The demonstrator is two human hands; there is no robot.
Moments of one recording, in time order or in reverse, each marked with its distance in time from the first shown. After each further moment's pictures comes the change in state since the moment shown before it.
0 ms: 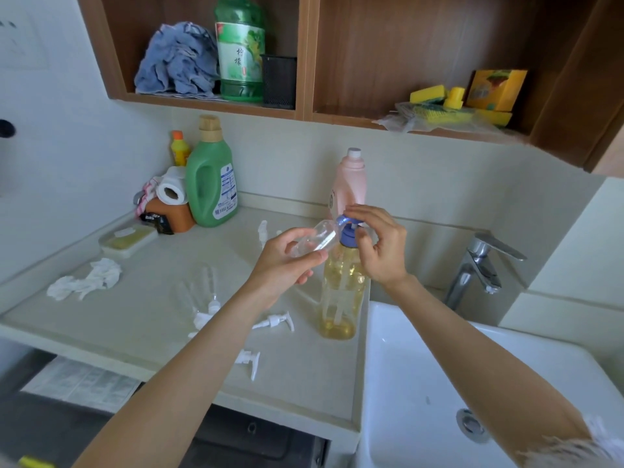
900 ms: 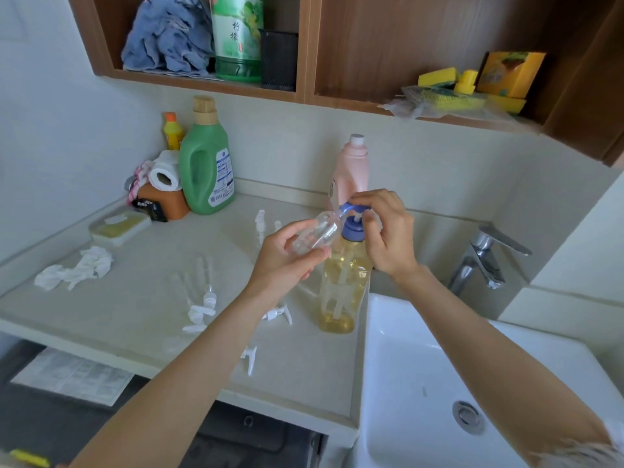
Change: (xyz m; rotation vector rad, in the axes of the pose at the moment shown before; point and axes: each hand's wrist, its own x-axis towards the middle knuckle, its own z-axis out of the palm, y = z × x) left_hand -0.004 -0.005 0.005 -0.033 0.034 0.080; right_hand 0.011 0.000 -0.005 -0.092 -0.078 -0.030
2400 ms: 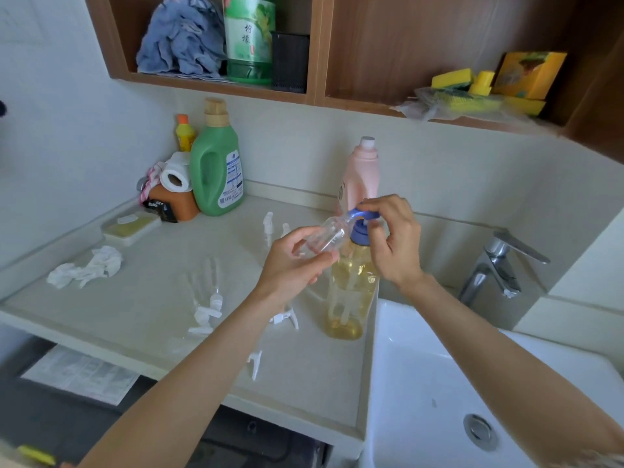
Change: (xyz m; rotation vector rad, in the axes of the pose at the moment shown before) left_hand 0.001 -0.001 0.003 -0.002 0.026 -0.015; right_hand -0.005 -0.001 0.008 0.023 0.038 0.049
